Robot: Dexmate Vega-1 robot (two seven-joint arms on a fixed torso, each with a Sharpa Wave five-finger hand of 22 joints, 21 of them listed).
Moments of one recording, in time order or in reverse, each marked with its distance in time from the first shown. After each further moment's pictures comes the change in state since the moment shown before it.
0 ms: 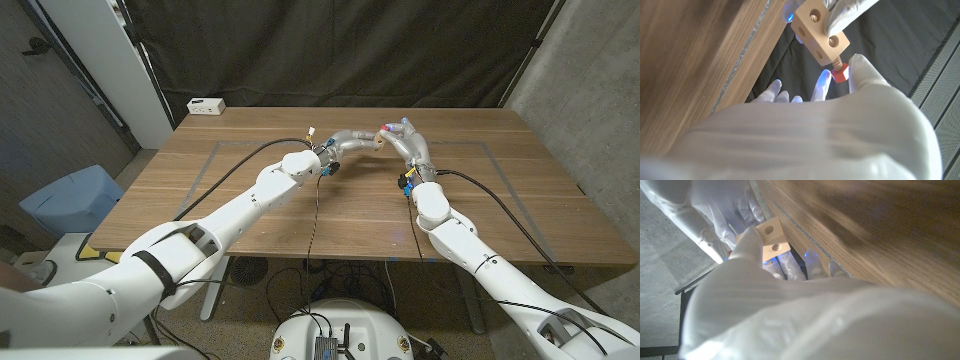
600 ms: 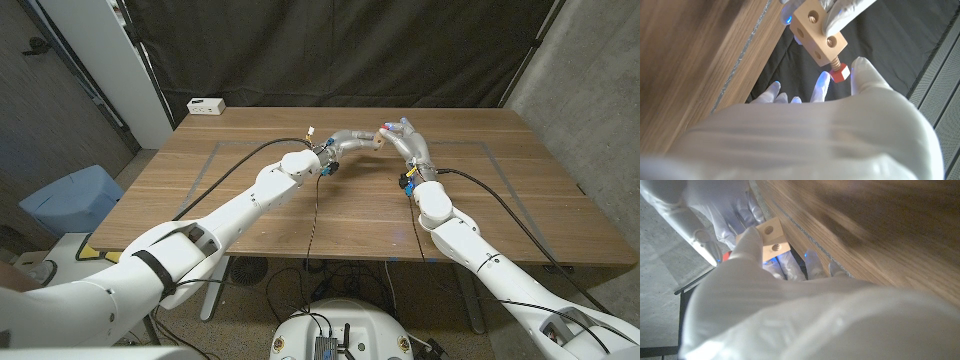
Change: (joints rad) left arm -0.003 0.001 -0.001 0.006 0.001 0.000 -0.001; left_hand 0.000 0.000 -0.001 0.003 0.000 0.001 0.001 -0.001 -0.001 0.000 0.000 0.000 0.000 0.000 0.000 0.000 0.000 0.000 0.000 0.000 0.000; right arm 0.004 -0.013 0.002 0.001 0.022 0.007 0.038; right_hand -0.045 0.001 -0.010 0.010 0.007 -0.041 0.019 -0.027 -0.023 -0.021 0.014 0.000 0.000 -0.028 0.014 -0.001 0.000 -0.040 0.007 0.000 0.000
